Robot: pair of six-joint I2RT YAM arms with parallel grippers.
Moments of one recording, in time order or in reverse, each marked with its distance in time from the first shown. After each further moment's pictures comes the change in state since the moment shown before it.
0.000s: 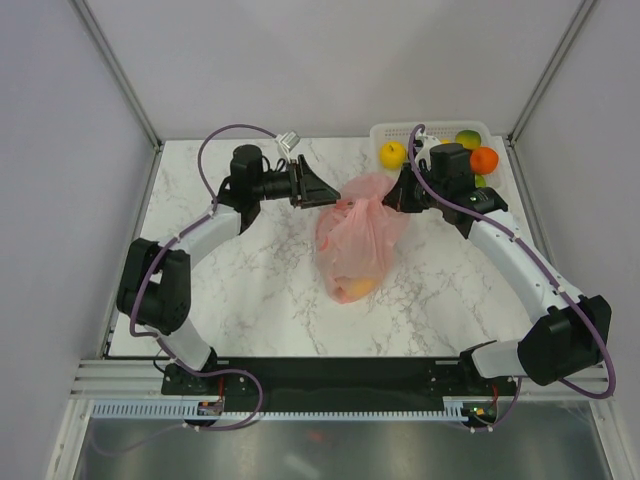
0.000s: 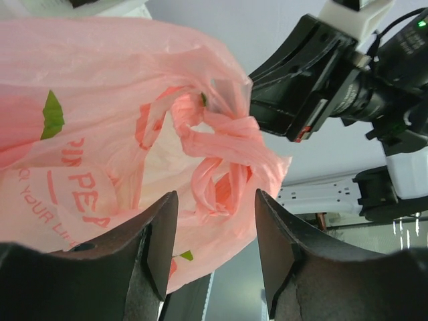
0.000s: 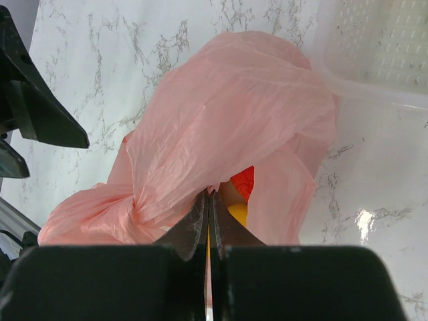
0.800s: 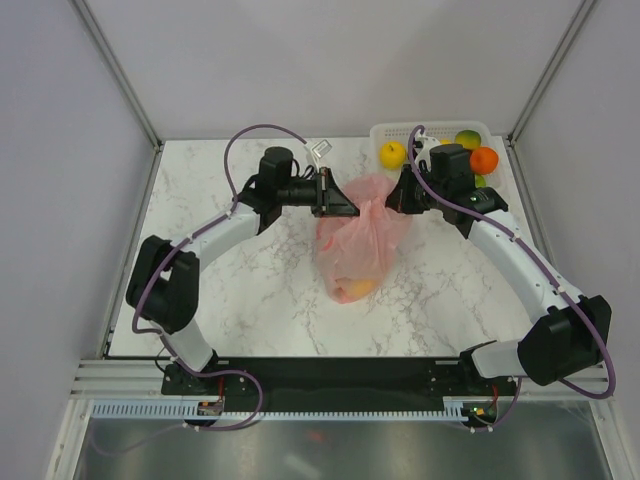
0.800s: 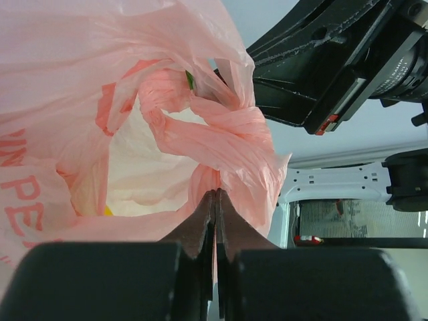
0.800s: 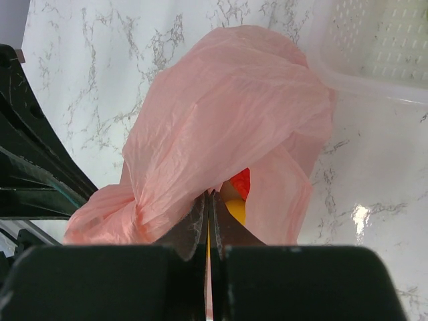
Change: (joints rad) left arm -0.149 0.035 0.091 -0.229 -0.080 0.151; right arm 0.000 0.000 0.000 -0.018 0.003 -0.011
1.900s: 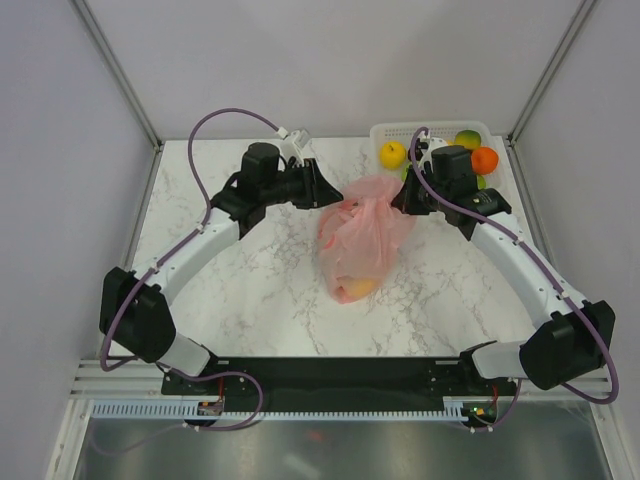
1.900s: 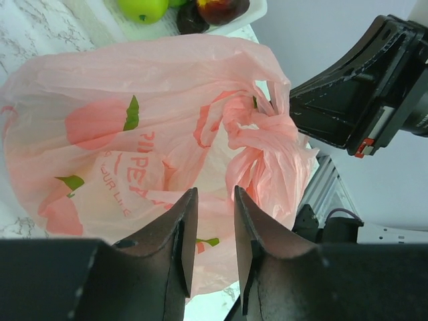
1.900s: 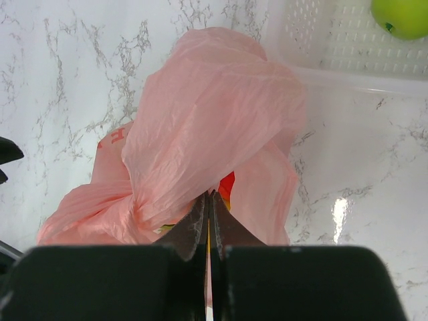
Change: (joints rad) left arm -0.014 -0.206 0.029 -0.293 -0.414 0.246; right arm 0.000 -0.023 0.000 -0.044 0.113 -0.005
